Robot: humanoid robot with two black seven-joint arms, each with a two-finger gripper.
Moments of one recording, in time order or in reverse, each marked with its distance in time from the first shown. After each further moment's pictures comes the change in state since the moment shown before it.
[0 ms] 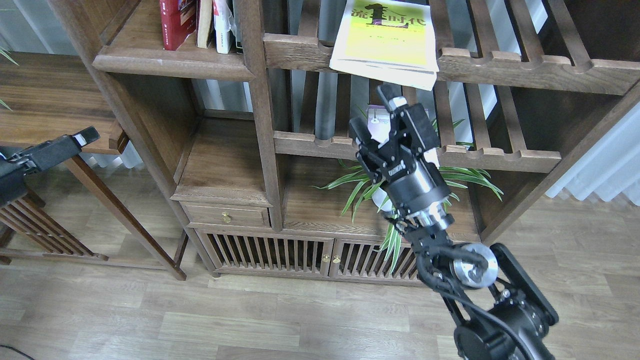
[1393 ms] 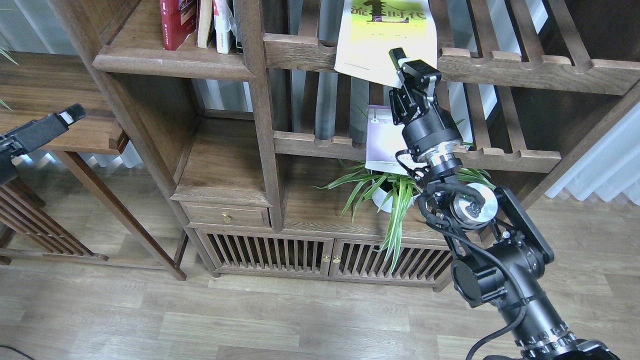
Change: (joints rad) left arm 0.002 -0.005 -0.086 0.009 0.004 0.000 -0.001; right arm 0.179 0.000 0.103 -0.151 -0.003 0.001 0.106
